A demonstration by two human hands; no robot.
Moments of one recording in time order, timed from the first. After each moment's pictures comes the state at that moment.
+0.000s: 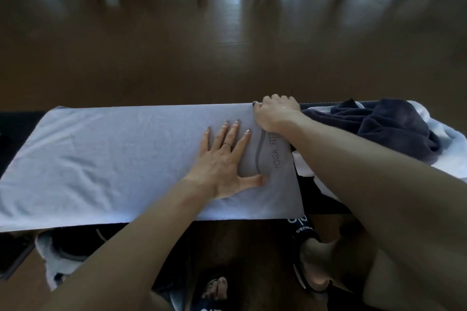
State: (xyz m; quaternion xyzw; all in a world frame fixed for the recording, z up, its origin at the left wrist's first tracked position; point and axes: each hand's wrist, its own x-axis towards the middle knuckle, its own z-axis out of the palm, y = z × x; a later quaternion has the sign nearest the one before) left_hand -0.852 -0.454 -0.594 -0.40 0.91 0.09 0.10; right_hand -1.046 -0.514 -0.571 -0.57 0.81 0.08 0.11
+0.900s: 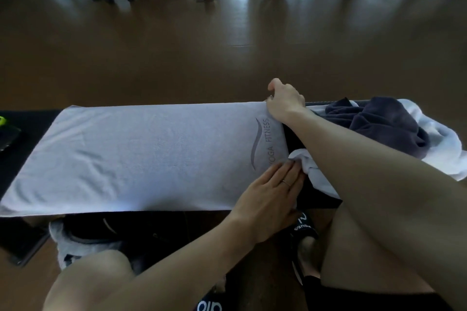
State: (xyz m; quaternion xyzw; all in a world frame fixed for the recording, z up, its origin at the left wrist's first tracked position) left_hand -0.905 -0.353 -0.603 -0.21 0.98 -0.05 -0.02; right_hand -1.076 -0.503 -0.565 -0.54 0.81 -0.17 0.16
